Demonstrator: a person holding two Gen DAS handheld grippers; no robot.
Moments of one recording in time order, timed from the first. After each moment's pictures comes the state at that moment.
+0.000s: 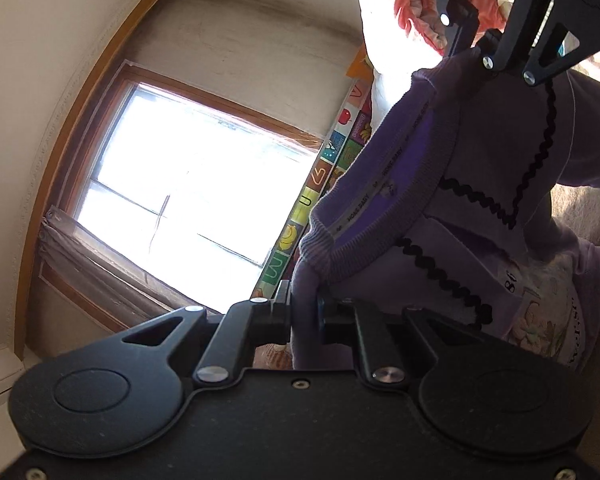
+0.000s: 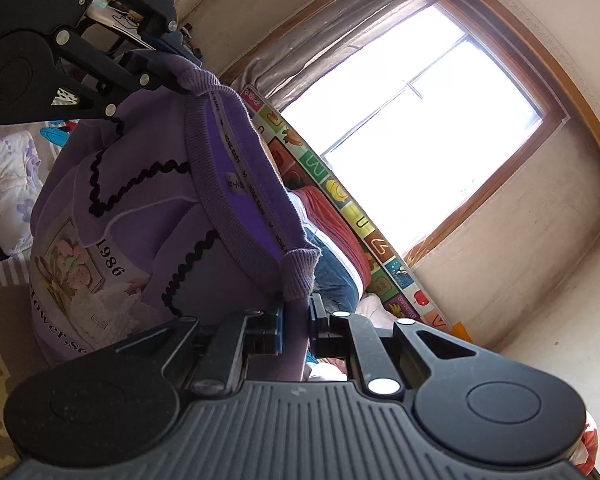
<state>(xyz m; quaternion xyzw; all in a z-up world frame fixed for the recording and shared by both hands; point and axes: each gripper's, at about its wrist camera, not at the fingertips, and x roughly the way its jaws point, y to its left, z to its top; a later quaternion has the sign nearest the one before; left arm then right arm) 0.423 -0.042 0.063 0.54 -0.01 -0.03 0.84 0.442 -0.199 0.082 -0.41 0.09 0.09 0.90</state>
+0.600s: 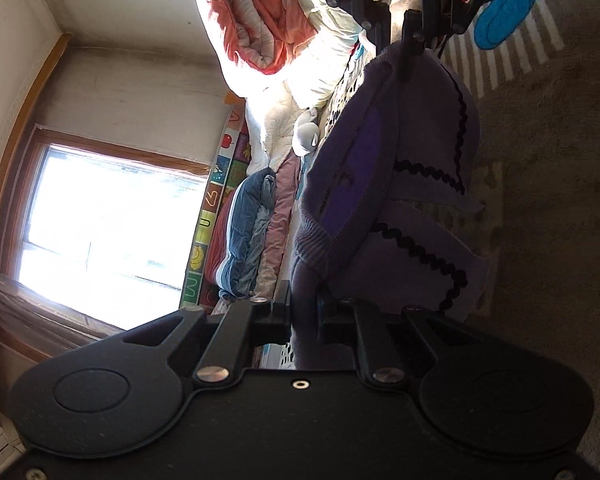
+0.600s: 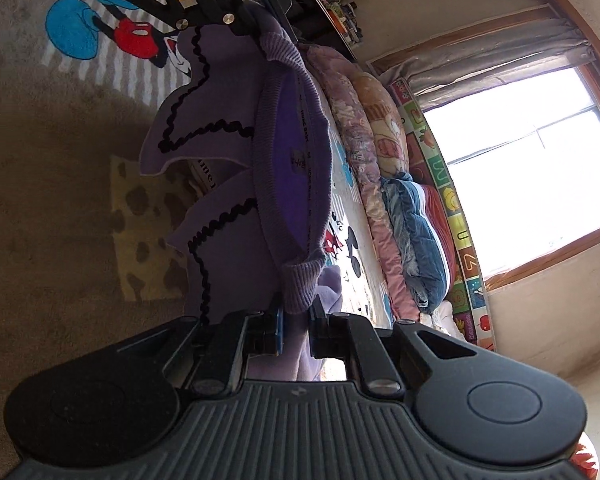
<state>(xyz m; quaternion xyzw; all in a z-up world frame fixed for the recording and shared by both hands) 0.243 -0.023 -0.083 0.63 0.02 -0.14 0.76 0.277 -0.177 -0.091 -0.56 0.14 0.20 0.79</state>
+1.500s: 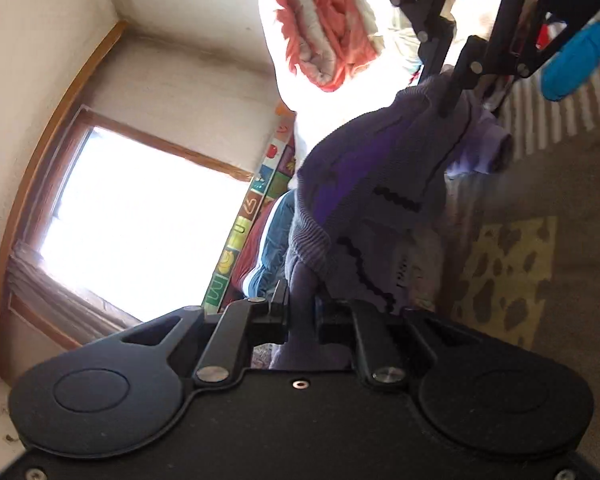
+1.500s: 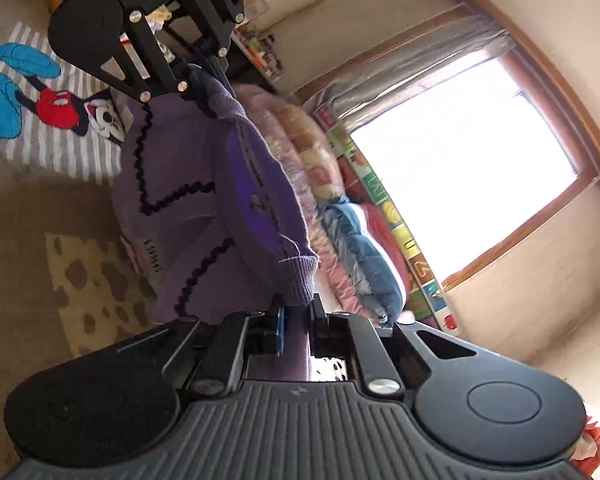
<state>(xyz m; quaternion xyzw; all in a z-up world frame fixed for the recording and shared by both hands) 0.230 -0.034 -0.100 0.60 -0.03 -0.14 0.79 0.262 -0.177 -0.059 -0.48 0.03 0.15 0.87</state>
